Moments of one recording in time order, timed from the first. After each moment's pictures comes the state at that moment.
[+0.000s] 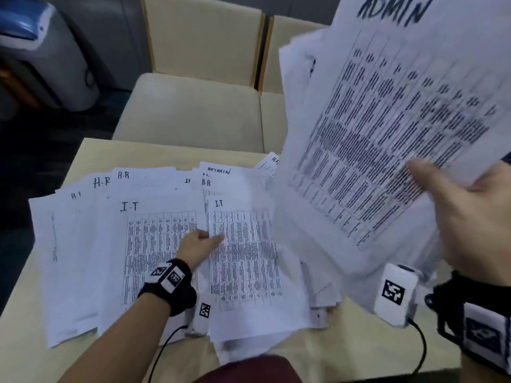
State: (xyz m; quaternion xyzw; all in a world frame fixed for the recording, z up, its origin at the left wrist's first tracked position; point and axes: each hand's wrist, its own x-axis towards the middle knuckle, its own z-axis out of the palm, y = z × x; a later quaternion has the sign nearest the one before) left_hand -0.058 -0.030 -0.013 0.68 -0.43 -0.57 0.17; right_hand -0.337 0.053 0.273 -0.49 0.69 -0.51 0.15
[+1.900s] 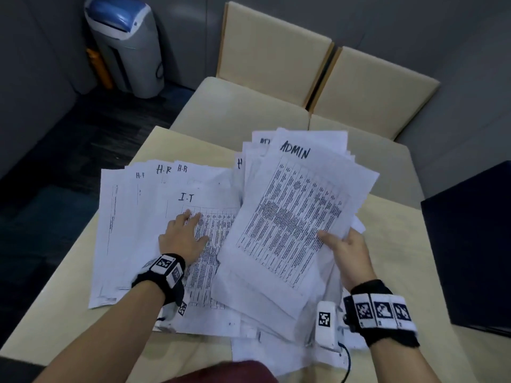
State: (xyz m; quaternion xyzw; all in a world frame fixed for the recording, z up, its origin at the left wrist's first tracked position) left_hand 0.051 -0.037 -0.040 0.76 -0.59 -0.27 0.05; right_hand -0.272 -0.019 0.093 -0.39 0.68 -0.41 0.47
